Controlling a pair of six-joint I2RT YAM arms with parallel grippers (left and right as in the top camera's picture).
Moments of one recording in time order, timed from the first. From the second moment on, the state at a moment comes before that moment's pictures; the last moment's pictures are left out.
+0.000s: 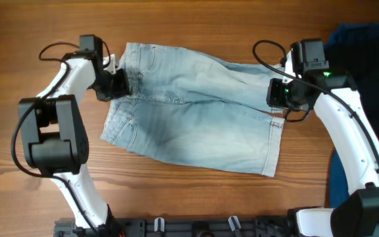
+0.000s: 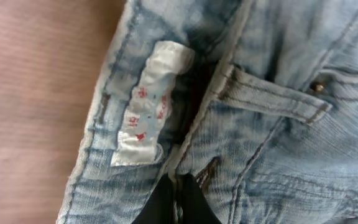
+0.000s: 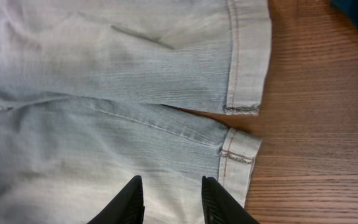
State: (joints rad) left arm 0.06 2.09 1.43 -0.78 0.31 -0.24; right arm 0.10 1.53 1.25 -0.99 -0.09 0.24
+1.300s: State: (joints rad) left arm 0.09 1.96 1.41 -0.87 0.16 -0.47; right arm 0.10 1.94 1.25 -0.34 -0.25 0.10
